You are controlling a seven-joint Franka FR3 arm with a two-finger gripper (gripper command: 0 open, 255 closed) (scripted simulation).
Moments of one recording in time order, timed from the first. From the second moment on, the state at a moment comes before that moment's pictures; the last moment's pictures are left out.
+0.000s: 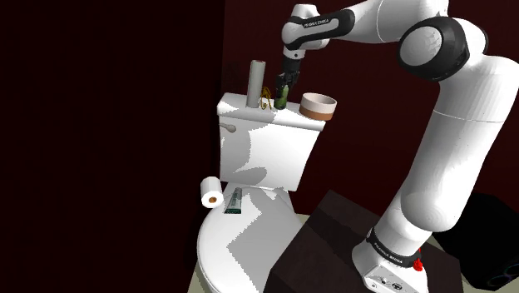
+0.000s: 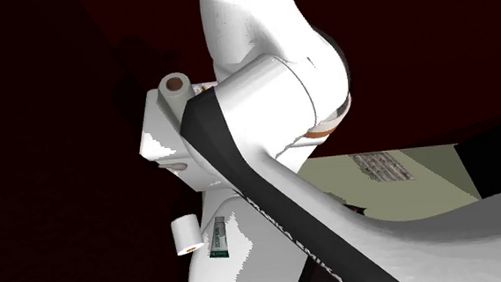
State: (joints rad) arm -0.09 0.17 -0.30 -1.66 -0.03 1.95 -0.31
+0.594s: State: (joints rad) arm -0.09 0.17 -0.30 -1.55 -0.03 1.84 -0.31
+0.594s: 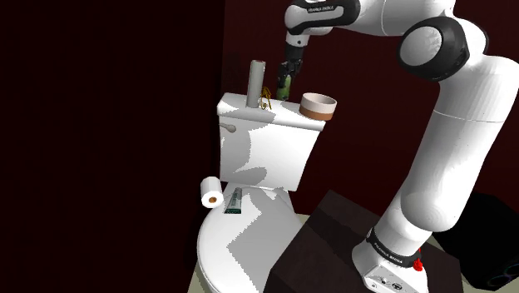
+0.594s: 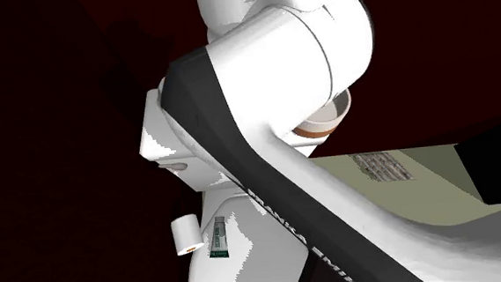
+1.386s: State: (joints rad) arm -0.10 0.21 -0.31 -1.33 -0.01 1.66 -0.33
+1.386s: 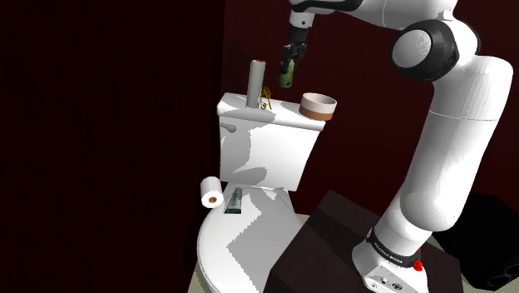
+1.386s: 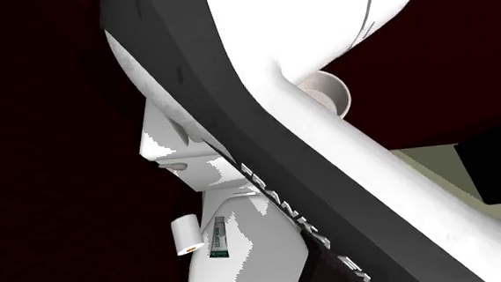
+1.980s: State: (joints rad) arm -0.15 0.22 -0.33 -1.23 0.00 1.57 -0.40
